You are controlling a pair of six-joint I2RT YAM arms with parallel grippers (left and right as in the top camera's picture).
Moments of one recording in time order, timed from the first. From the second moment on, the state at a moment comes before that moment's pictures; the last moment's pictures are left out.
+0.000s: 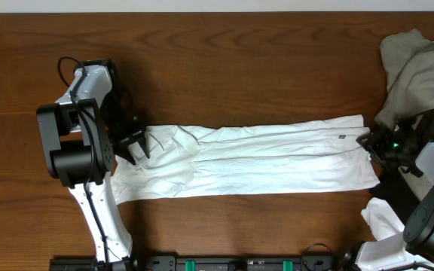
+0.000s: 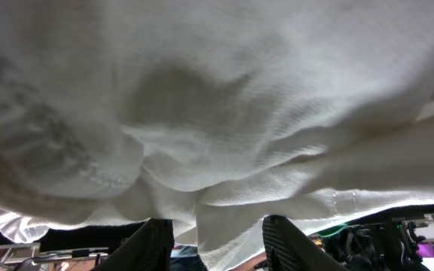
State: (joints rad) left arm 0.13 2.28 1.63 -1.57 0.25 -0.15; right arm -0.52 1.72 0.83 -0.40 -0.46 0.32
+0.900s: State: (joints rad) left arm 0.13 2.28 1.63 -1.57 0.25 -0.15; right arm -0.46 1.73 0.83 -0.34 -0.41 0.33
